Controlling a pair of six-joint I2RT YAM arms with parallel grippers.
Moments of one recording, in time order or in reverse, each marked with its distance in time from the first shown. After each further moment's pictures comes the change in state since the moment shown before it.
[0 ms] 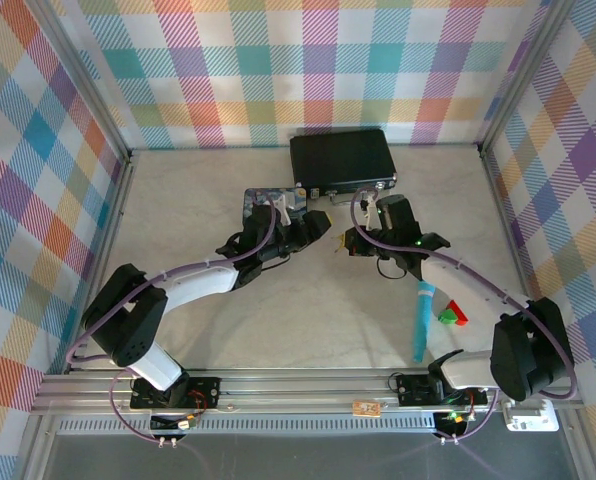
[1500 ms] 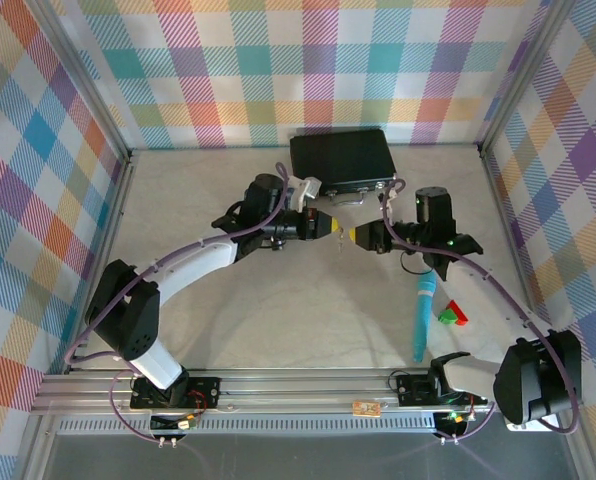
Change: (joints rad) left arm 0.069 0.034 0.305 -0.470 0.465 0.557; right arm -0.200 -0.130 -0.025 0.002 -0.582 -0.251
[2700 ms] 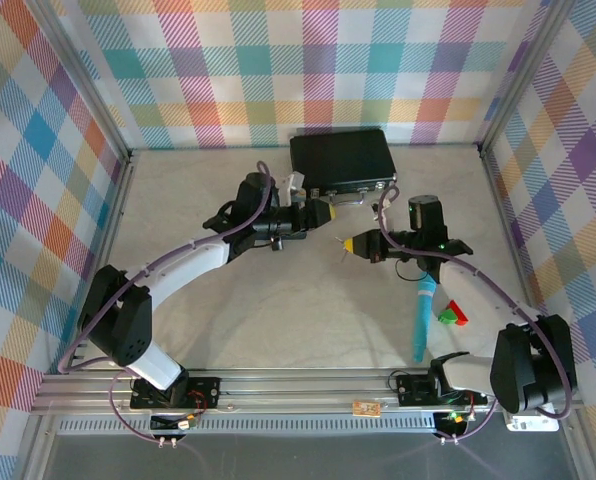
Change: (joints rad) left arm 0.024 -0.048 -0.062 0.072 -0.187 -0.339; right arm 0.012 0.051 -0.069 0.075 0.008 0.054
